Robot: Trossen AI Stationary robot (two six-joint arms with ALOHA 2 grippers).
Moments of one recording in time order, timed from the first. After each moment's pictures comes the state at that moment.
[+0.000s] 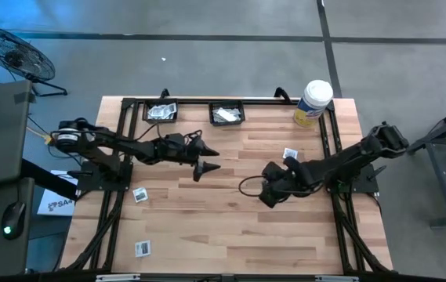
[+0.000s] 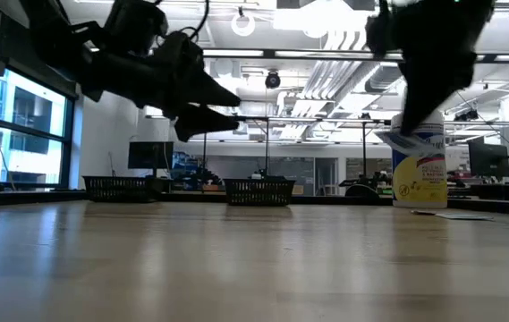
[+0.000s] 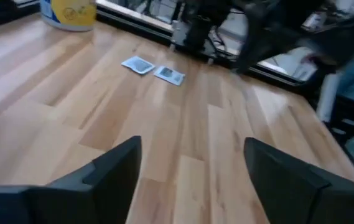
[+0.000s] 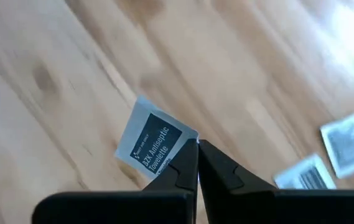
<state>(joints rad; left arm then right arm) 0.13 1.49 0.53 0.72 0.14 -0.30 0.36 1.49 1.05 -0.89 0.40 0.97</state>
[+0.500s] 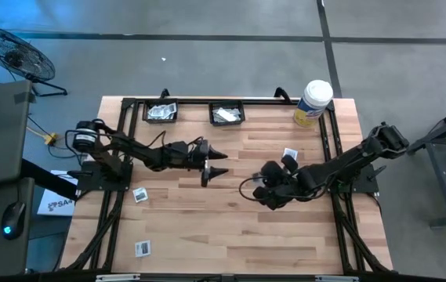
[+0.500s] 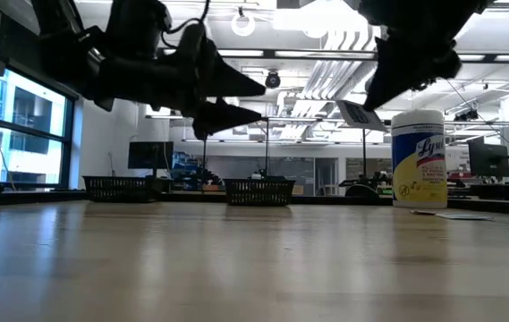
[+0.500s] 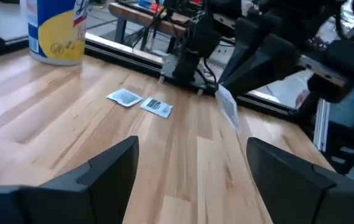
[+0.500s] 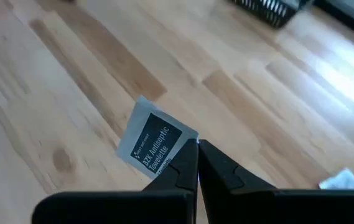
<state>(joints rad) 0.04 1.66 0.57 1.00 0.02 -0.32 0.41 1.49 1.04 -0.76 0.69 1.01</state>
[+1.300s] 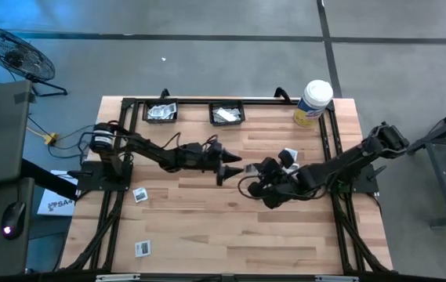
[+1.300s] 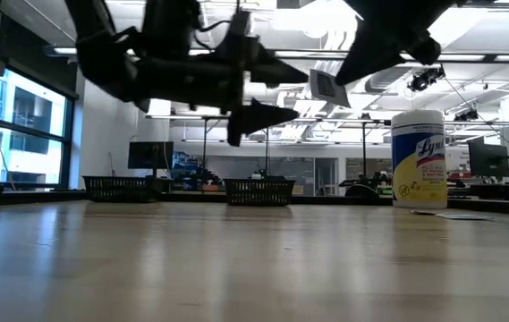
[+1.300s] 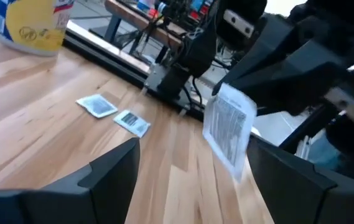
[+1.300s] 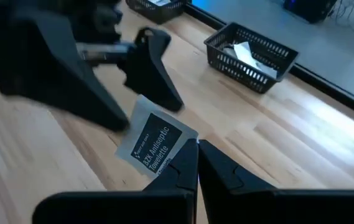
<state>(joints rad) 0.02 1.82 0.78 1.01 0.02 -0.54 0.40 1.49 1.04 -0.59 0.91 0.89</state>
